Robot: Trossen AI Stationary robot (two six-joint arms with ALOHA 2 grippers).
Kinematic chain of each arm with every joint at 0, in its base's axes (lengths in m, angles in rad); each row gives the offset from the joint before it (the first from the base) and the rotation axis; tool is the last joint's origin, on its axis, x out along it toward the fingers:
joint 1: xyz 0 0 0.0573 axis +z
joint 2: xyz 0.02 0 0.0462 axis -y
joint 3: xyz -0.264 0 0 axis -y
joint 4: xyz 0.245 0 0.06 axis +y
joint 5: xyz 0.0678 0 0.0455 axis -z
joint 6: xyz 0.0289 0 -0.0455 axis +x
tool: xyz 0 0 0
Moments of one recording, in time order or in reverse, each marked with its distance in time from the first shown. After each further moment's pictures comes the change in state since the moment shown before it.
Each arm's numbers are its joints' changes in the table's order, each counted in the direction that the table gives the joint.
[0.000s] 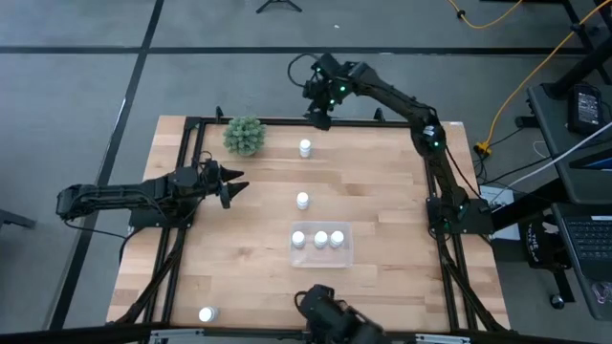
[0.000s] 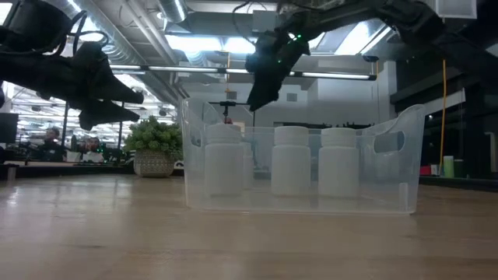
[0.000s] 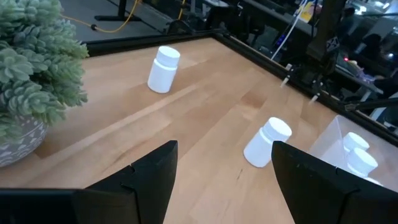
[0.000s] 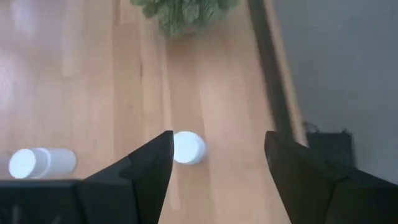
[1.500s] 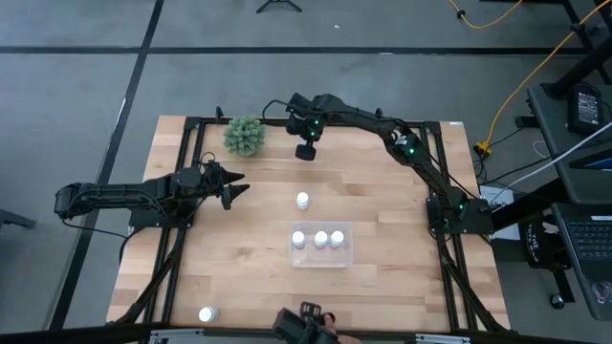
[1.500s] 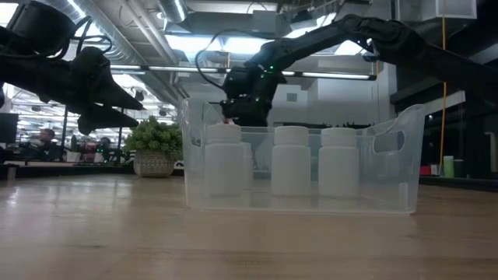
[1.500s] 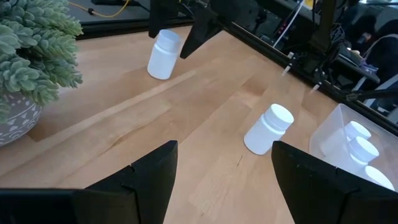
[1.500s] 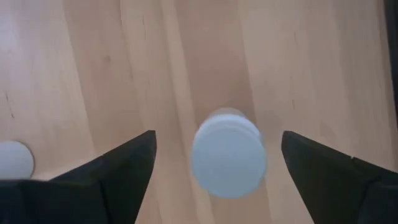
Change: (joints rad) left arm 0.000 -0.043 0.000 0.002 0.024 -0.026; right arm 0.133 -0.219 0.000 0.027 0.166 0.103
